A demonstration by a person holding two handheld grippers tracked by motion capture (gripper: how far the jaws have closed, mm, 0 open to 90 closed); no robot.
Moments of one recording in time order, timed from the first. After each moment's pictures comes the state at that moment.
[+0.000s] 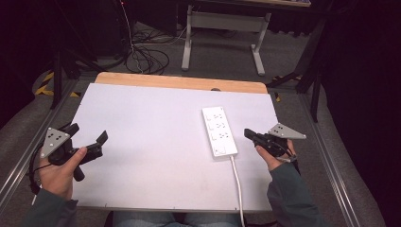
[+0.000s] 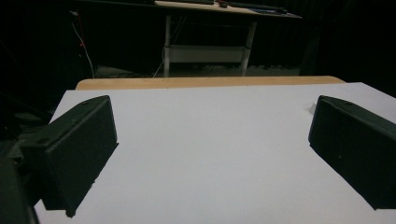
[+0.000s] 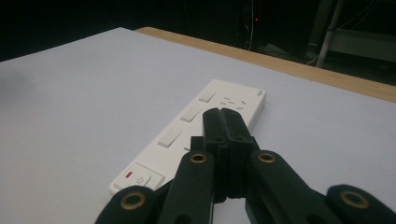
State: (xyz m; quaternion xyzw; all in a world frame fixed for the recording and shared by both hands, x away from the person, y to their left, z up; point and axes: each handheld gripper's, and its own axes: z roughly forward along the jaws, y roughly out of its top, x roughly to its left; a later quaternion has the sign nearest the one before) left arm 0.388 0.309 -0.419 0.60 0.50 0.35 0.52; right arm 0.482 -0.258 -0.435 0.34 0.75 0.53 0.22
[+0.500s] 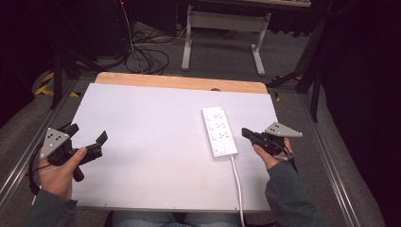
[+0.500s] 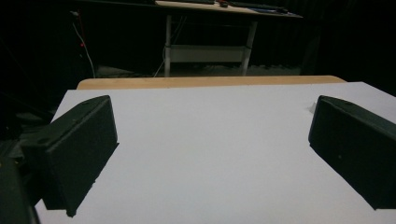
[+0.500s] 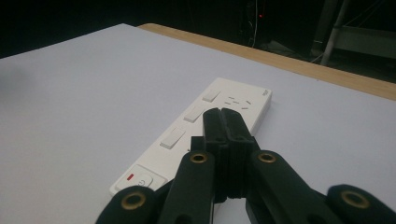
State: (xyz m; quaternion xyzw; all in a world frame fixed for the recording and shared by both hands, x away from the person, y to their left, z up) left arm 0.387 0.310 -0.419 0.60 0.50 0.35 0.52; right arm 0.487 -0.249 -0.436 0.34 0.75 0.52 0.22
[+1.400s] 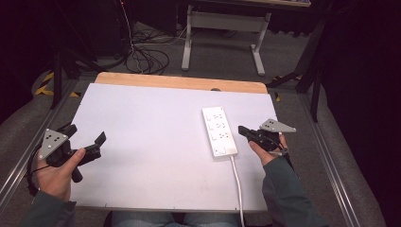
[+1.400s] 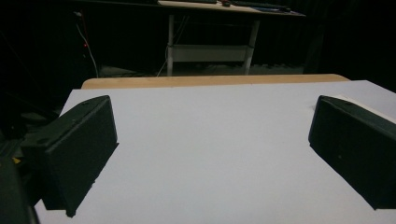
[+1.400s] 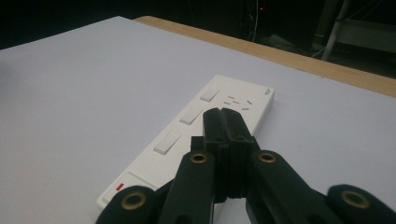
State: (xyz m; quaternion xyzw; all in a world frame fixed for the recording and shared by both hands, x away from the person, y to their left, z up) left arm 0.384 0.312 -0.420 0.60 0.50 0.36 0.51; right arm 0.502 -0.241 -0.439 0.34 0.76 0.51 0.21
